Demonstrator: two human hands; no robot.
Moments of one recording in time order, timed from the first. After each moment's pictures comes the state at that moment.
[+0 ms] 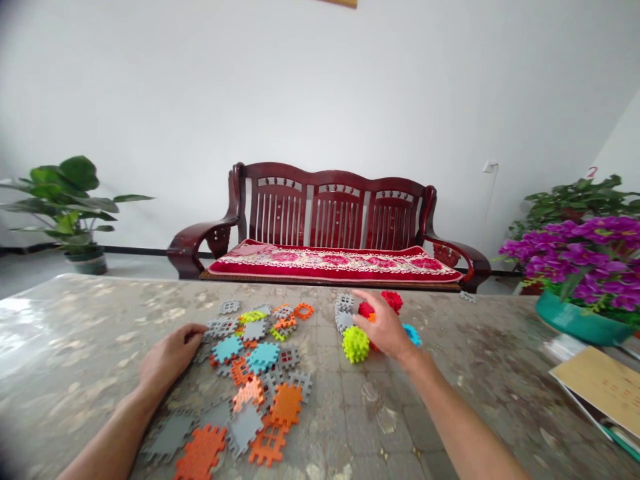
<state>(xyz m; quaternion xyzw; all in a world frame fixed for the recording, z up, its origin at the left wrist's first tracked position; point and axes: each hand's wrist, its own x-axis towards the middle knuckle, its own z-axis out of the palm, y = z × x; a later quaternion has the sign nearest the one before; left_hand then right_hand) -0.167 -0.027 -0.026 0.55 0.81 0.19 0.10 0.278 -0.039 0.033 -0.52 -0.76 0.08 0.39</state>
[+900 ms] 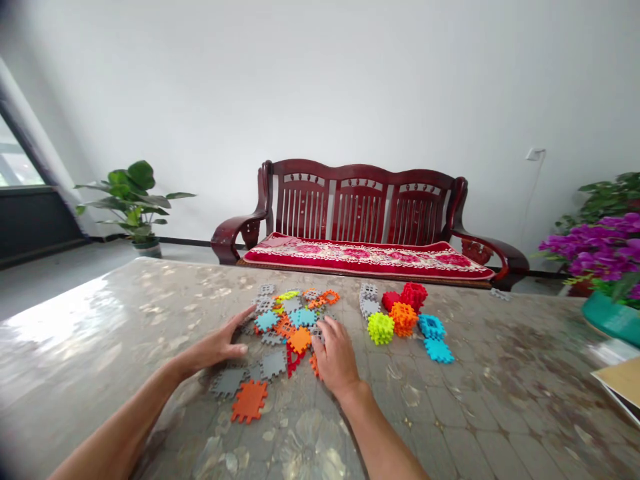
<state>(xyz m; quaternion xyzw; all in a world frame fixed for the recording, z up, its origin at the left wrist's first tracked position) -0.192 -0.070 -0.035 0.77 0.51 0.25 0.28 0.121 -0.087 -0.053 -0.53 -0.75 0.09 0.39</state>
